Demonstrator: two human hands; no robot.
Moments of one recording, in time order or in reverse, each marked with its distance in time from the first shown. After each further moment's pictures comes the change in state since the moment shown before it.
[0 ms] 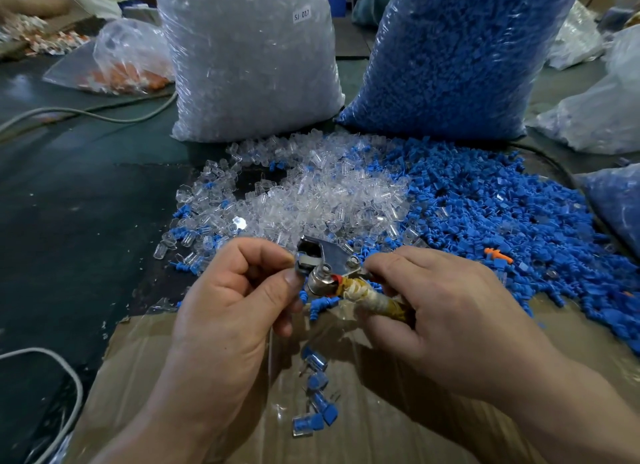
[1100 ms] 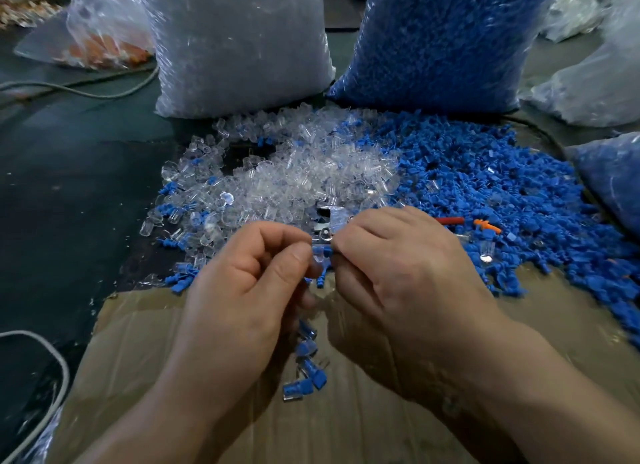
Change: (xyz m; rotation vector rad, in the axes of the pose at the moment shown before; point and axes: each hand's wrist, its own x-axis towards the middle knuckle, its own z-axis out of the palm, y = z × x) left_hand -0.014 0.015 0.018 0.291 -0.016 -0.026; right_hand 0.012 -0.014 0.015 0.018 0.311 -0.225
